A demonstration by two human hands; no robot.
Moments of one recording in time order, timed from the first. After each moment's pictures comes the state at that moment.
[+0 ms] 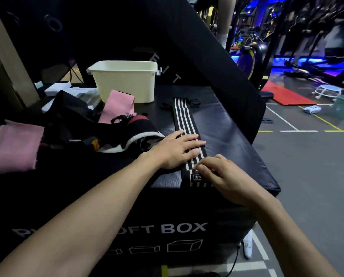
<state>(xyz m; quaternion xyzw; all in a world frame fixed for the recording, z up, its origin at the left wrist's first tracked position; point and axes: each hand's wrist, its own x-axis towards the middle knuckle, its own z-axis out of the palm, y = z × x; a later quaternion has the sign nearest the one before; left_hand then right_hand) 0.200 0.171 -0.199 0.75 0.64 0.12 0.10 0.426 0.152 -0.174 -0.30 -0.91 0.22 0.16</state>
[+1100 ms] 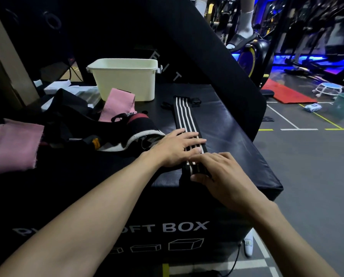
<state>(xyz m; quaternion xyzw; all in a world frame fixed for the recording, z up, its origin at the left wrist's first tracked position) 0.205 0.162 -0.189 0.74 0.65 0.16 0.12 0.416 0.135 -0.173 -0.29 -0.94 0.05 0.18</state>
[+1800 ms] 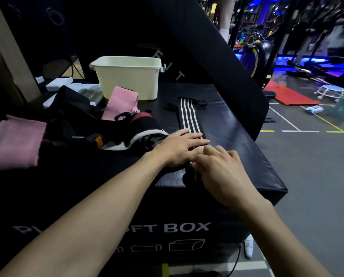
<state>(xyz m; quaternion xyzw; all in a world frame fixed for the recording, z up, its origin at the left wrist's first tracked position) 0.199 0.168 -0.196 0.74 0.64 0.16 0.12 0.393 0.124 -0.165 -0.37 -0.91 -0.01 0.19</state>
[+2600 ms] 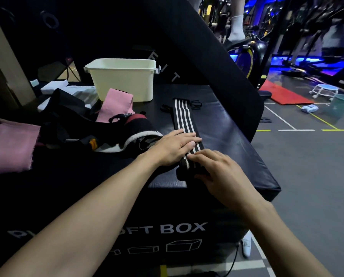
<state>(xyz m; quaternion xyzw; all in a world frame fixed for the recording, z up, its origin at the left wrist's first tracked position) 0.198 0.172 -0.199 0.74 0.63 0.21 0.13 0.414 0.138 -0.174 -0.30 -0.93 0.03 0.19</state>
